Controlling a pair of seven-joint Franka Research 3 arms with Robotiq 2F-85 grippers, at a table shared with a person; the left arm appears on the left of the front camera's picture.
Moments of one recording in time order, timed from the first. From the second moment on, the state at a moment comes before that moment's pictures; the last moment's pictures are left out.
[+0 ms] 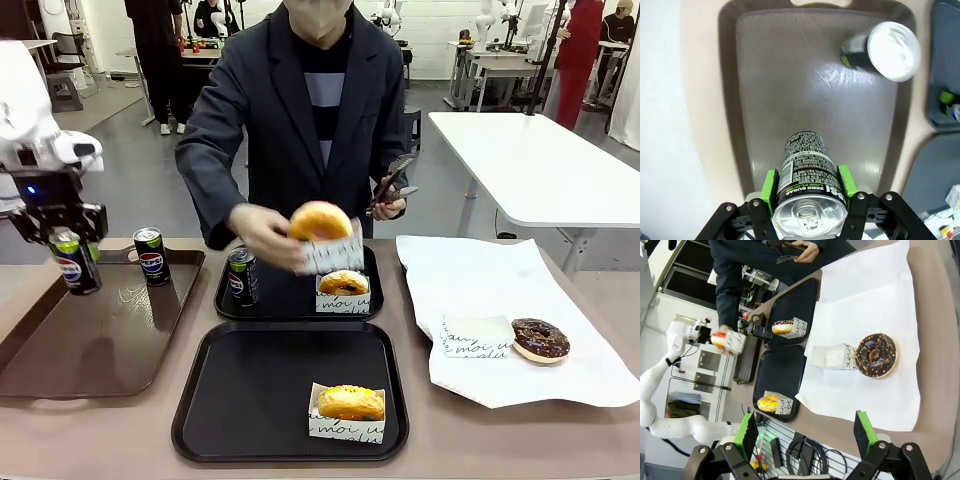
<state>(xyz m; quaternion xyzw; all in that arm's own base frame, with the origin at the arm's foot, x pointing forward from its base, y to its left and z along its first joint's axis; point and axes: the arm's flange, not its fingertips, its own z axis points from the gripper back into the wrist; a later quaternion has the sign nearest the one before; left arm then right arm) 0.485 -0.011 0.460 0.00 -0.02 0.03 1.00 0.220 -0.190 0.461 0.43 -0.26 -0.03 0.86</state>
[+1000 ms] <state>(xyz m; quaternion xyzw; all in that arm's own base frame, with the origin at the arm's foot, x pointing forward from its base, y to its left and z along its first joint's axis) 0.394 -0.026 0.544 0.01 -0.03 -0.01 1.00 0.220 -0.190 0.462 0.43 -0.26 -0.03 0.86</state>
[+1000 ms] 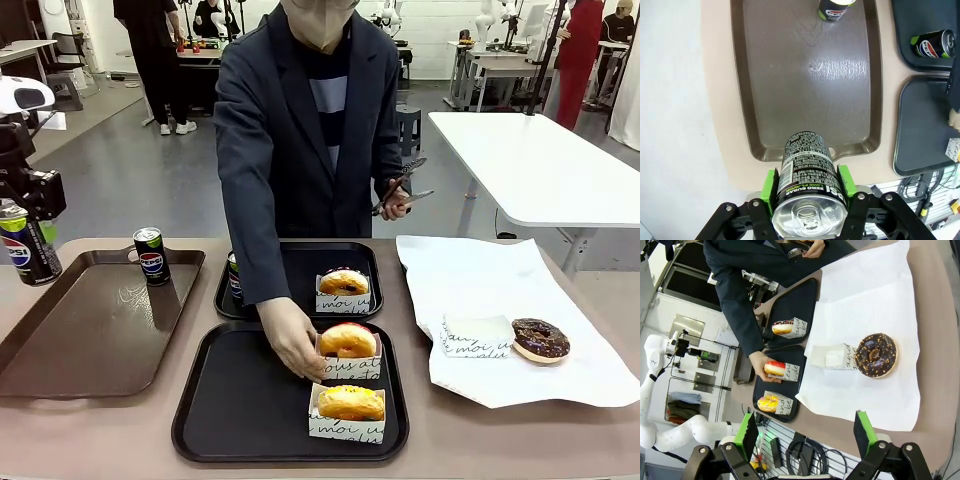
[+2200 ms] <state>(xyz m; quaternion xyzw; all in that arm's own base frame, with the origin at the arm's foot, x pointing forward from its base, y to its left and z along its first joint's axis) 0.370 -0.210 0.498 0.00 -0.04 -0.20 0.98 0.220 -0.190 0.462 0.43 -0.26 -0.03 0.86</state>
